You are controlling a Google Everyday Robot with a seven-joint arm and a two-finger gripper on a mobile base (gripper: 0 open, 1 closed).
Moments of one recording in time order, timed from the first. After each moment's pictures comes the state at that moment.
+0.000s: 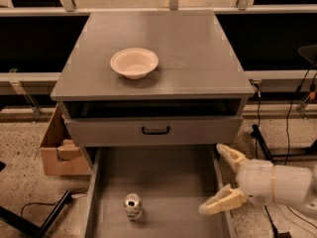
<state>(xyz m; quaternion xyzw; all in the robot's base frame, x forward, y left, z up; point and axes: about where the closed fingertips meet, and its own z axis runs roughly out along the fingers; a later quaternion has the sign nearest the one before) 0.407 -0.143 0.726 -0.45 0.71 0.29 0.46</state>
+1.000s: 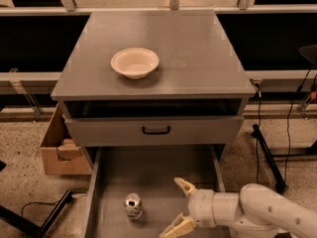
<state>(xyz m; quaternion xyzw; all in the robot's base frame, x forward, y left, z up) 0.394 -0.045 0.566 -0.47 0.70 0.34 0.41</state>
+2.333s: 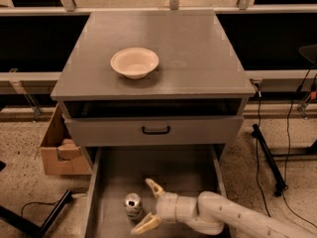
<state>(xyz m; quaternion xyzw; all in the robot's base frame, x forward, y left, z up) 0.449 0.055 0.443 -0.48 0.63 0.38 0.49</state>
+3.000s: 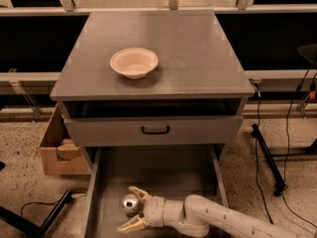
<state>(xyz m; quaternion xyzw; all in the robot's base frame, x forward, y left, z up) 0.440 0.102 0.430 -0.48 0.61 0.40 0.49</state>
